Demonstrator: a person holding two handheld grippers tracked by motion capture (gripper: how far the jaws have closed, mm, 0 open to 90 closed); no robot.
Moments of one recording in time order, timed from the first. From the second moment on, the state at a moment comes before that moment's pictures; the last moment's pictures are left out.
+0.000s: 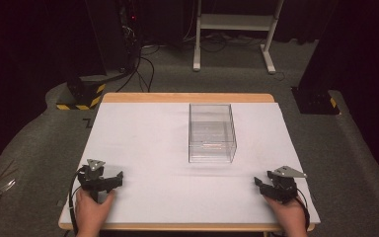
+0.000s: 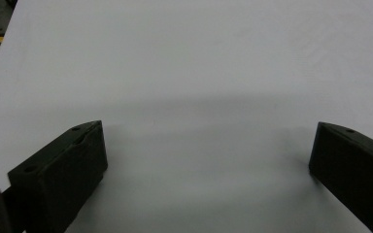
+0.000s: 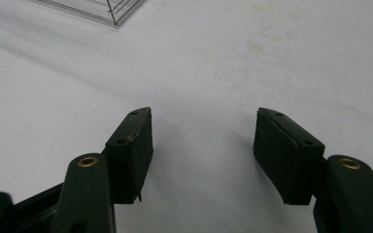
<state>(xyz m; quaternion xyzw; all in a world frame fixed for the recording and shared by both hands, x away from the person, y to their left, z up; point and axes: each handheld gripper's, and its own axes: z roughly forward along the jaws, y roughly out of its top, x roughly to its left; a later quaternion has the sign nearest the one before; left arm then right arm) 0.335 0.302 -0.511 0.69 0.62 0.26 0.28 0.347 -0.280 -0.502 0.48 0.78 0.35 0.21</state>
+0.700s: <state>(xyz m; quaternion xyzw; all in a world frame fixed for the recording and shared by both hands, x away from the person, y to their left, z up) 0.335 0.302 -0.511 0.68 0.62 0.26 0.28 0.347 -0.282 -0.501 0.48 0.77 0.36 0.21</state>
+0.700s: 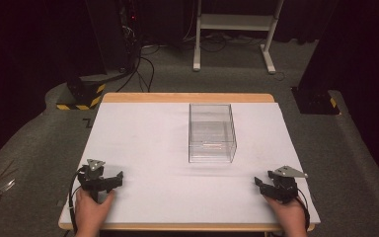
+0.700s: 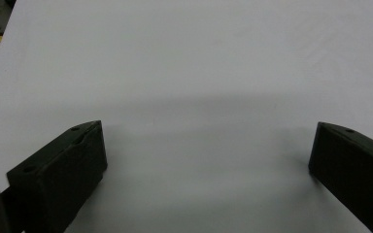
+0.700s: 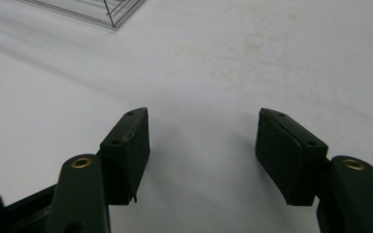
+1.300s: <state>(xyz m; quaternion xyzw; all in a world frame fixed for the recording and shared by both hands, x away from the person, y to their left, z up) 0.335 0.302 -0.510 0.68 0.62 0.26 0.28 0.337 -0.276 -0.488 0.41 0.78 0.42 0.20</state>
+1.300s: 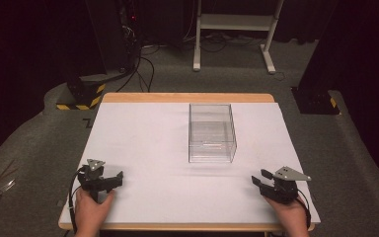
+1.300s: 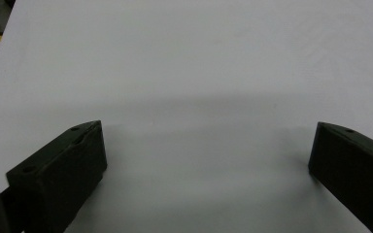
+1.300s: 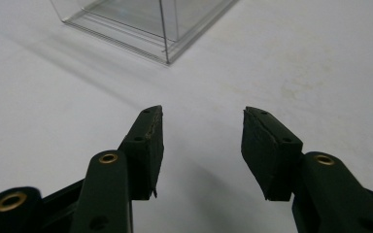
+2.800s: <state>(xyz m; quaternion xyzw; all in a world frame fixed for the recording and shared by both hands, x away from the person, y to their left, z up) 0.335 0.302 -0.510 0.68 0.62 0.26 0.28 0.373 -0.191 -0.454 0.35 0.78 0.51 0.12</state>
